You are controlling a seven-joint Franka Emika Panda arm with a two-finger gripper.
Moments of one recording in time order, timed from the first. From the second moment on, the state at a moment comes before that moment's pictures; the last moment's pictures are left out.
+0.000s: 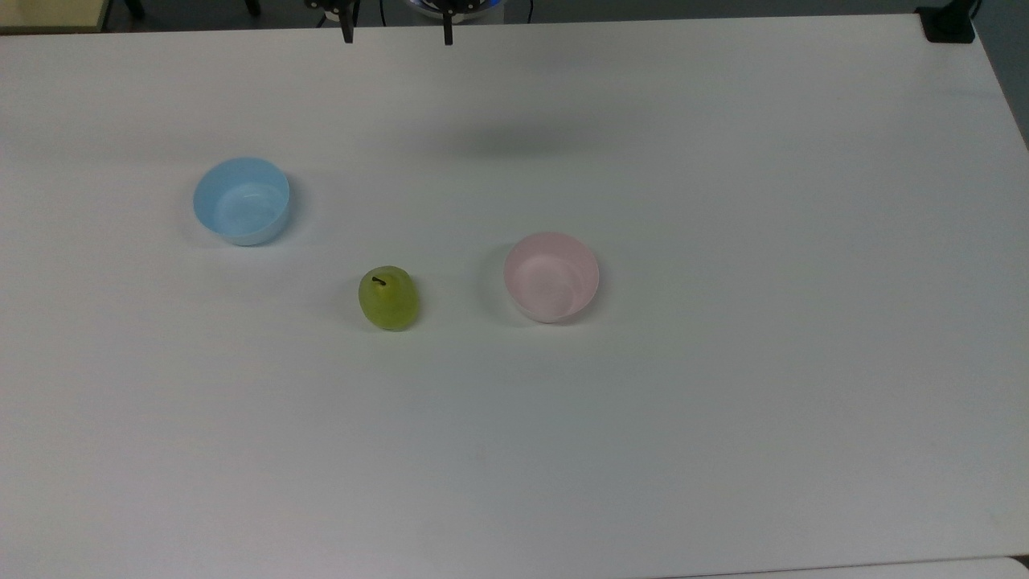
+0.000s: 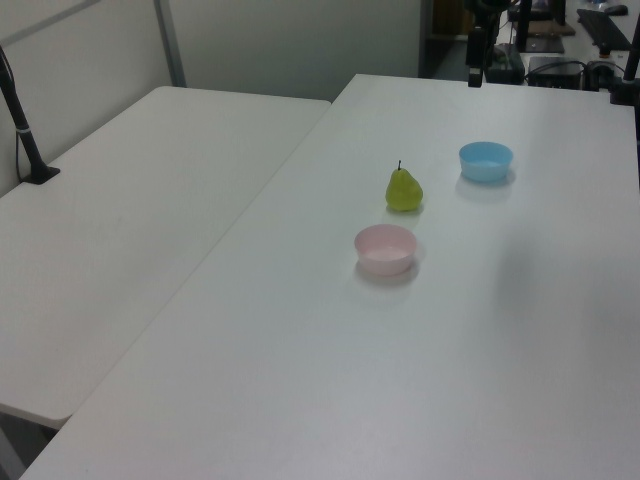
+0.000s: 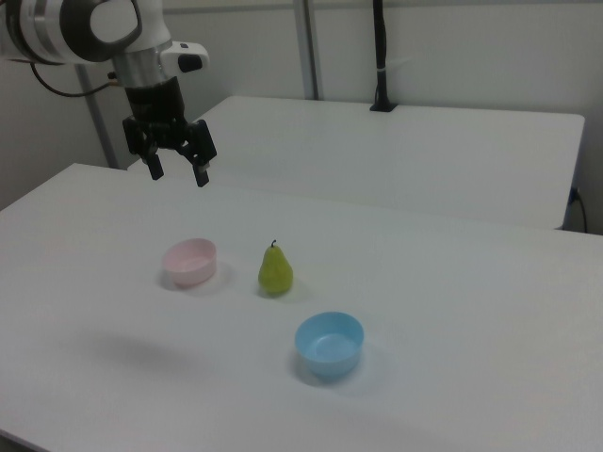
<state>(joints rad) 0.05 -0.01 -0.02 -1.64 -0.04 1.63 -0.02</state>
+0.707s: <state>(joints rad) 0.04 -0.01 -0.03 -1.64 -0.04 1.63 -0.02</state>
